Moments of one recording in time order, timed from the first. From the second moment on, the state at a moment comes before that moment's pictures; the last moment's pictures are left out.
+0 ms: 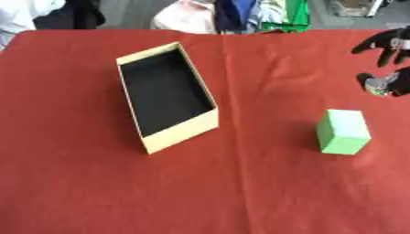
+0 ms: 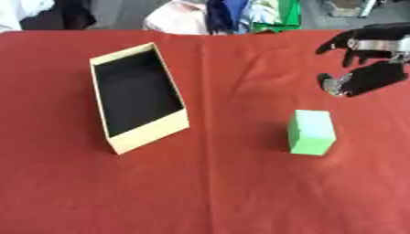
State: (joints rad) left arm -0.18 0.21 0.29 -1.98 0.01 -0.29 0.37; right arm -0.66 -0.98 0.19 -1.76 0.59 0.22 0.90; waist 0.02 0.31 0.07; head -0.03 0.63
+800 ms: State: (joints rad) left arm -0.18 0.21 0.29 -1.98 0.01 -0.29 0.37; right arm -0.59 -0.98 0.17 -1.79 0.70 0.22 0.90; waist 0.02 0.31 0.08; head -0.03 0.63
